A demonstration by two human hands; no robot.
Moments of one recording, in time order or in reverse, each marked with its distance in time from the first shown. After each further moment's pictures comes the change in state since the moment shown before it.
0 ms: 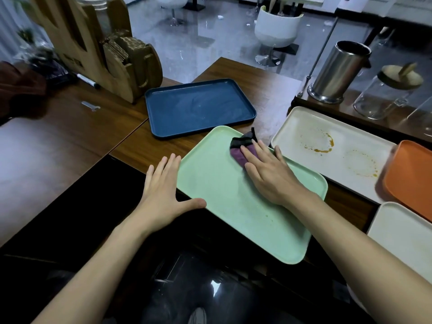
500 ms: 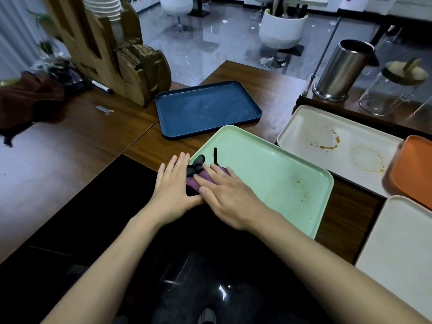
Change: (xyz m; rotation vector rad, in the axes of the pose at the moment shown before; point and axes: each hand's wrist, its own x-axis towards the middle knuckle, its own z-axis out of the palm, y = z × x) left_hand 0.003 0.001 -0.001 0.070 -0.021 -0.010; right_hand -0.023 -0.106 0.019 0.121 -0.066 -0.255
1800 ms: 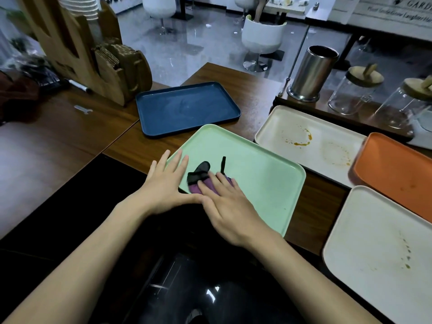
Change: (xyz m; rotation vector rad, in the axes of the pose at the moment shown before) left_hand 0.006 0.030 -0.014 0.206 -0.264 0.063; right_hand -0.057 -0.001 0.005 0.058 0.025 0.189
